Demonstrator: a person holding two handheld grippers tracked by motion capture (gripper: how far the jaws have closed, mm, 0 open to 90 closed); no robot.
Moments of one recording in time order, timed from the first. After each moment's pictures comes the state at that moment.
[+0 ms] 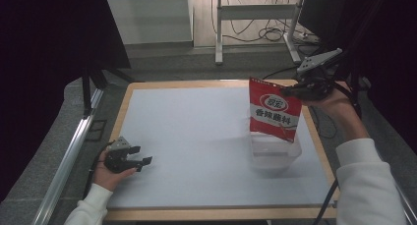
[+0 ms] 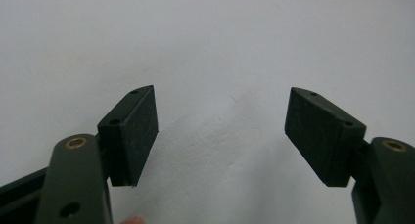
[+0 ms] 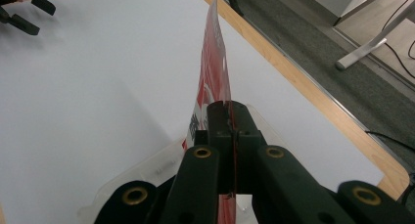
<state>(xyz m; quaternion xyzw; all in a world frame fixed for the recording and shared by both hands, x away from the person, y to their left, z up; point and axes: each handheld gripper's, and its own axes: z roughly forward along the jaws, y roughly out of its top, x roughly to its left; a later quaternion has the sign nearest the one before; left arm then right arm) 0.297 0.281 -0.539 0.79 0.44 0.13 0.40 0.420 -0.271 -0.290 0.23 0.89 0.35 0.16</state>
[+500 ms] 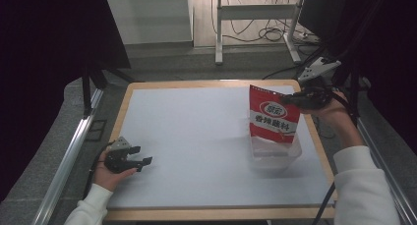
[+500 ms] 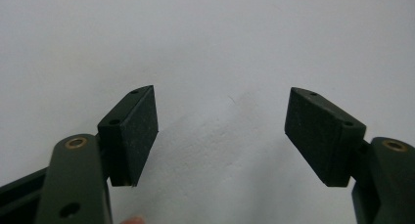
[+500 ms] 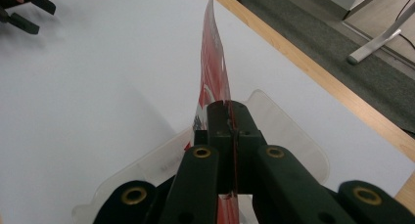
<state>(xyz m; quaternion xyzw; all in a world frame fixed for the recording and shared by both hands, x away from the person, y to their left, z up) 0.297 0.281 -0.538 0.80 0.43 0.13 0.40 0.420 -0.281 -0.321 0.25 0.88 0.37 0.15</state>
